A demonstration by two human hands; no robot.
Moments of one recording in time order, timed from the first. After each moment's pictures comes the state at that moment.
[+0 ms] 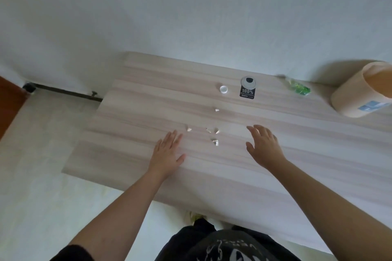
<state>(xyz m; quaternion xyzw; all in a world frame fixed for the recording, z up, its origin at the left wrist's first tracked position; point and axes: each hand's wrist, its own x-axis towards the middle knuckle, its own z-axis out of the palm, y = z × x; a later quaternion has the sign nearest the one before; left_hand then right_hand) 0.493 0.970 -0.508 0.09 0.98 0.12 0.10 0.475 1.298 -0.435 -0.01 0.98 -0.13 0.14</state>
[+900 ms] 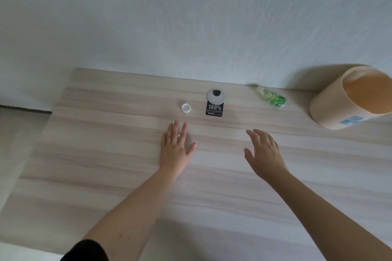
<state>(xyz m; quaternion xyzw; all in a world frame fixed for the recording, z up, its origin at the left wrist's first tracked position) 0.357 1.137 -0.543 0.07 0.99 0.11 0.06 0.400 1.411 -0.473 0.03 0.98 -0.17 0.10</state>
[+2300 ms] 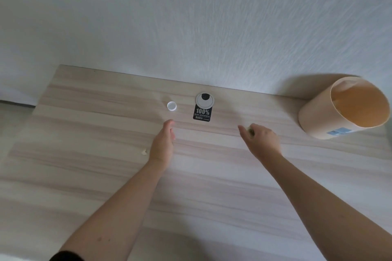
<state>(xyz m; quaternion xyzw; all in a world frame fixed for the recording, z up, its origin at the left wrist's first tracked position) 0.327 1.159 -0.522 -0.05 0.93 0.36 0.04 0.337 1.455 -0.488 0.12 0.97 -0.20 0.07</state>
